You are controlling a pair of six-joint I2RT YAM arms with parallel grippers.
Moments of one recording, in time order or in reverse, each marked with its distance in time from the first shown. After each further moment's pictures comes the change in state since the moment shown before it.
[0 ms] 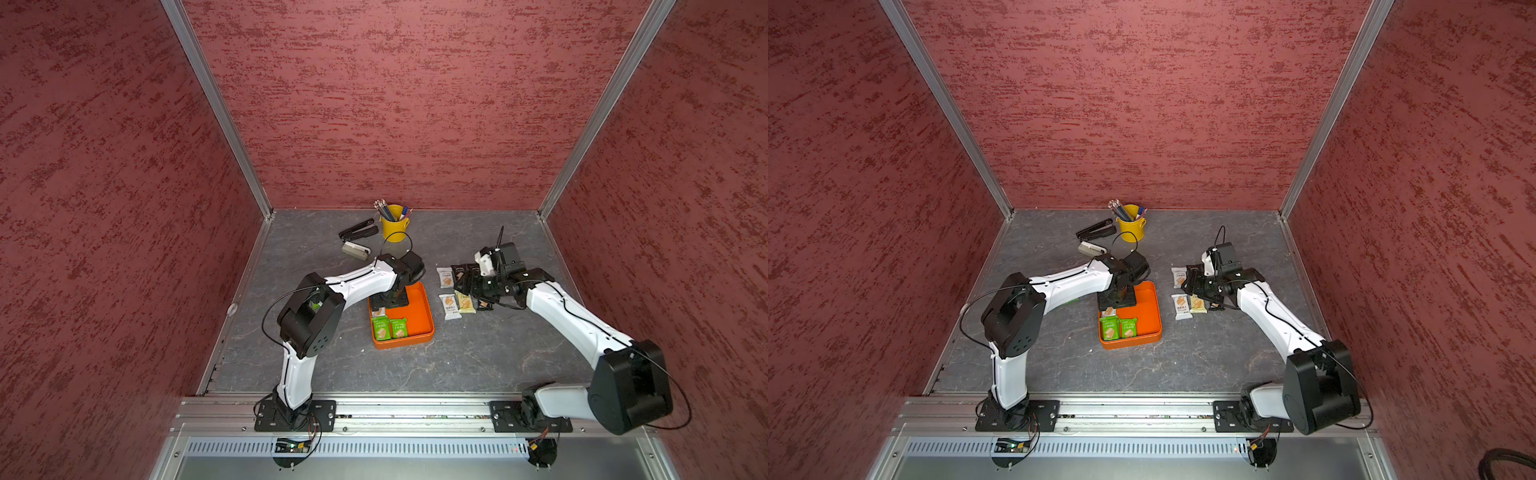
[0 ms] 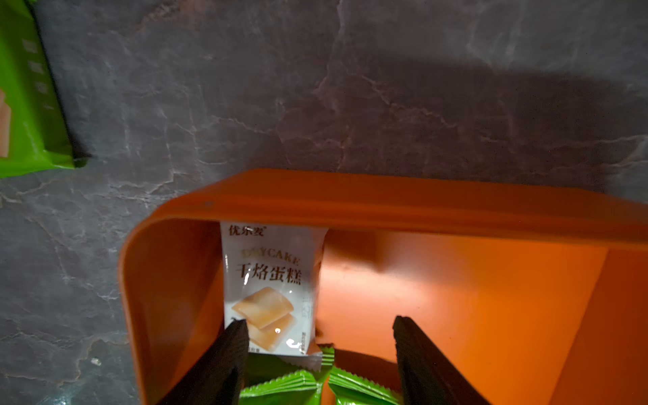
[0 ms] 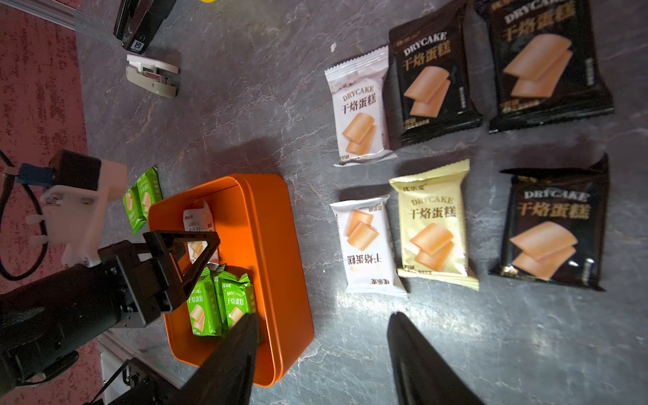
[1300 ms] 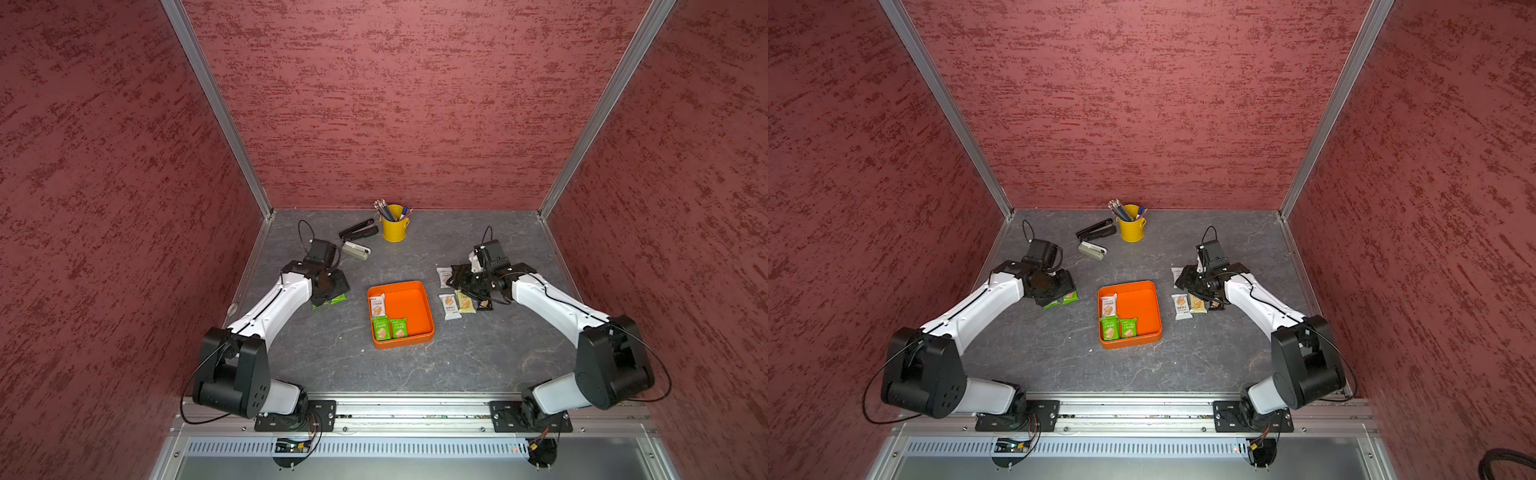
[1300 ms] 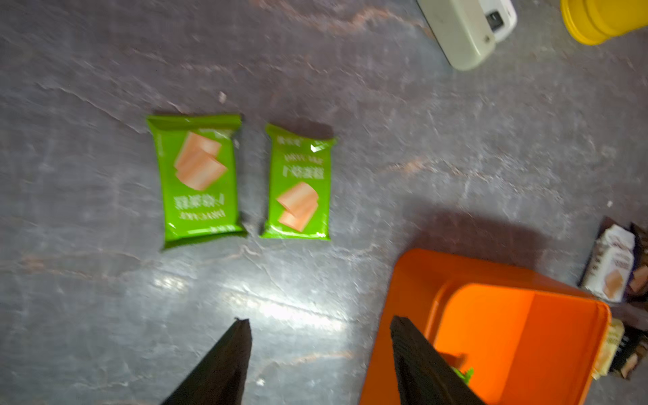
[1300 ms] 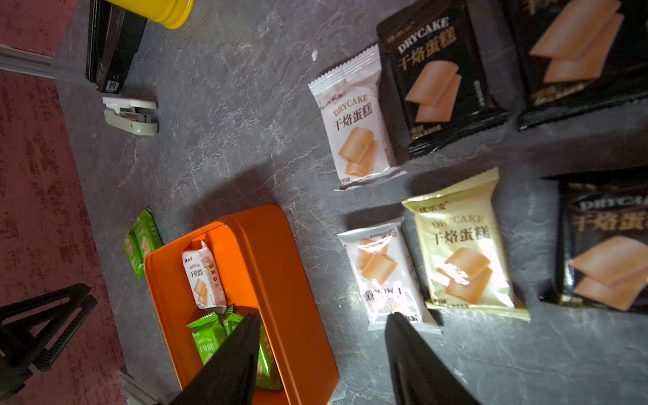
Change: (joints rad) left arm 0.461 -0.563 -0.426 0.209 0.220 0.245; right arm 0.061 0.135 0.042 0.086 0.052 0.178
